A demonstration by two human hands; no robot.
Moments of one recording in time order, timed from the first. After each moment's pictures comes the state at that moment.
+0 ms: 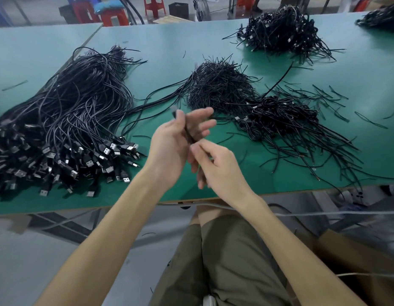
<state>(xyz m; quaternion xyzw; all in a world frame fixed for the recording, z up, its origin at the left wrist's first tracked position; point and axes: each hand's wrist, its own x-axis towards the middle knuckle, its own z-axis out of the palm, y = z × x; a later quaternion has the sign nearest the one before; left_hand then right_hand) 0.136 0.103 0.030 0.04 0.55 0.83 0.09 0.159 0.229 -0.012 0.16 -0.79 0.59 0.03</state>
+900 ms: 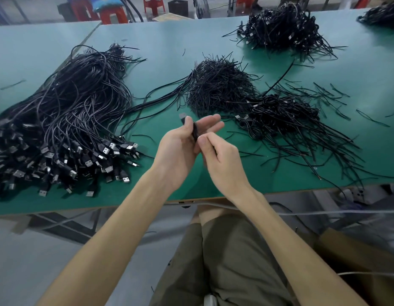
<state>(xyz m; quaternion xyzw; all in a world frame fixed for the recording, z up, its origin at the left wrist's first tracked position) 0.127 0.110 0.010 0.04 0.51 0.85 0.15 0.149 0.231 -0.016 0.15 -0.81 0.56 0.13</state>
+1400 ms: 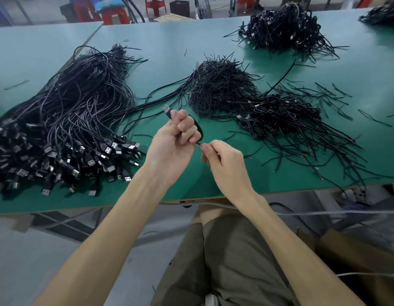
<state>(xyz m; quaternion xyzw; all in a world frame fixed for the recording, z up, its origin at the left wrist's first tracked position) 0.124 0.104 0.026 -0.01 0.34 0.93 0.10 0.148 0.239 -0.032 0.11 -0.84 0.51 0.12</state>
